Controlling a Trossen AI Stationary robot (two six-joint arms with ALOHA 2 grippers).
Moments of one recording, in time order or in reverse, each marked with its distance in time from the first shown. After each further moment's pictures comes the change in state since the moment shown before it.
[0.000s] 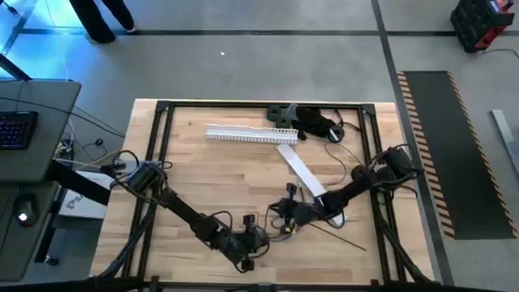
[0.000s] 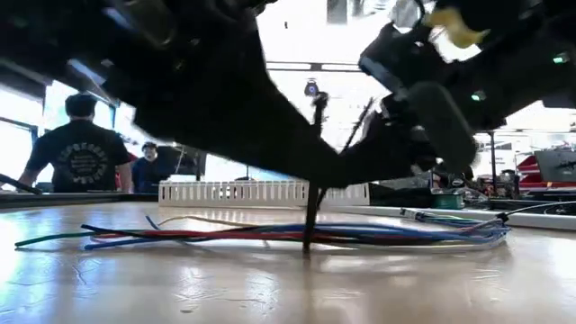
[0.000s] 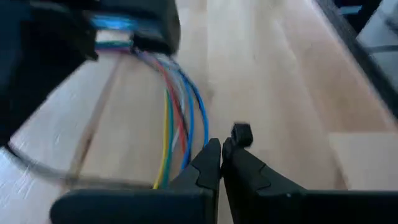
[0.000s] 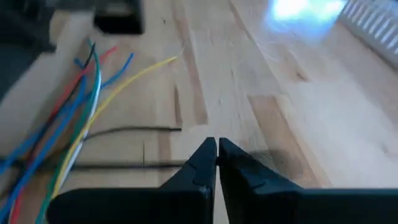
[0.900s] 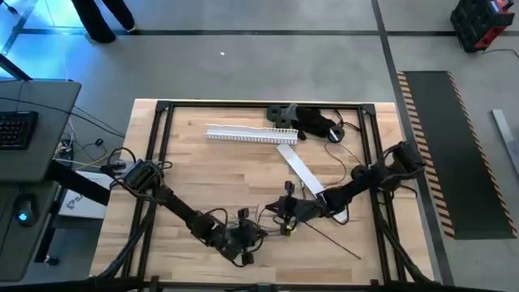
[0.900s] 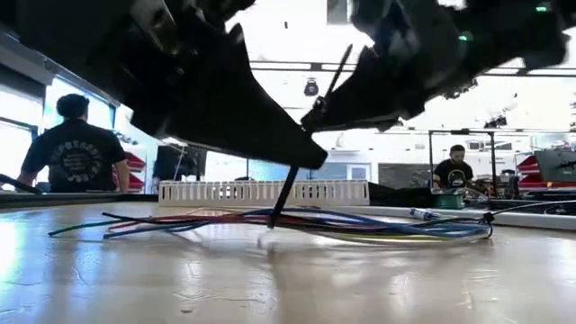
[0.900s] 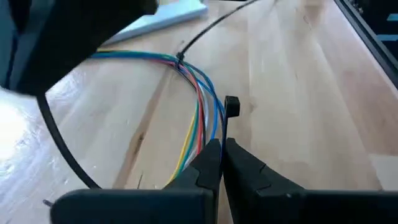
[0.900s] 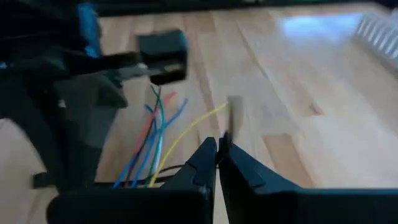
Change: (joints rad) left arm -0.039 -0.031 -0.078 0.063 -0.208 -0.075; right arm -0.064 -0.114 0.071 -0.116 -0.184 0.125
